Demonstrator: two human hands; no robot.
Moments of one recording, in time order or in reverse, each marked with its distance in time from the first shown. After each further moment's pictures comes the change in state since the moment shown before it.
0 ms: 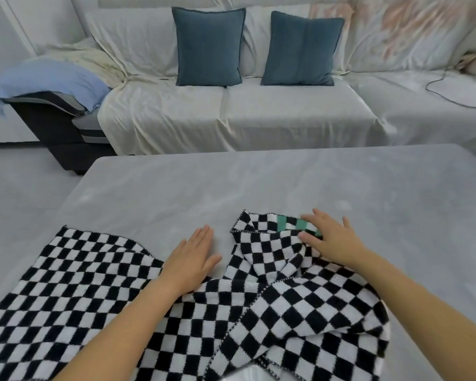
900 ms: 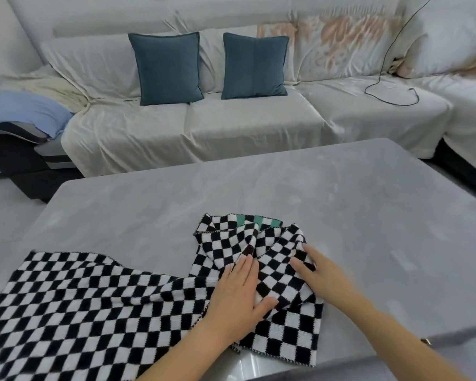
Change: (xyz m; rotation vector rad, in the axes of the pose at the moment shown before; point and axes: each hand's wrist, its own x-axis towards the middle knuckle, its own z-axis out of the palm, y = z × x) left_hand -0.060 0.175 0.020 0.043 -0.014 0.249; right_hand -0.134 0.007 0.001 0.502 0.104 0.270
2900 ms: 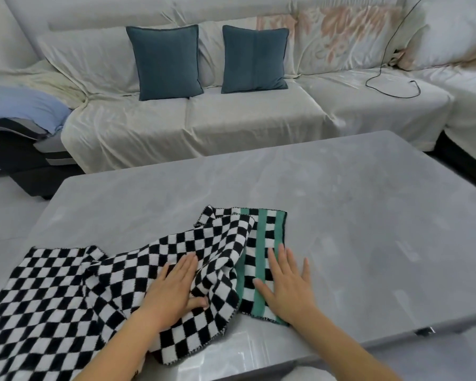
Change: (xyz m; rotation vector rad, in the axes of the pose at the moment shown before) left_hand -0.034 -0.140 0.004 0.244 -0.184 -0.137; right_hand 0.001 -0.002 0.106 -0.636 0.022 -0.133
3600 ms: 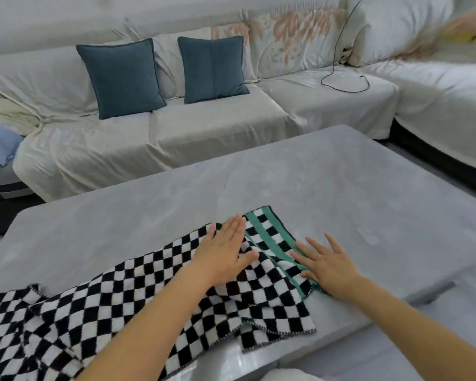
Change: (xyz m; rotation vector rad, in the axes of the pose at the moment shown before) left_hand 0.075 0.130 -0.106 -0.038 0.106 0.311; right_hand 0.000 0.159 -0.043 -0.356 -0.153 -0.126
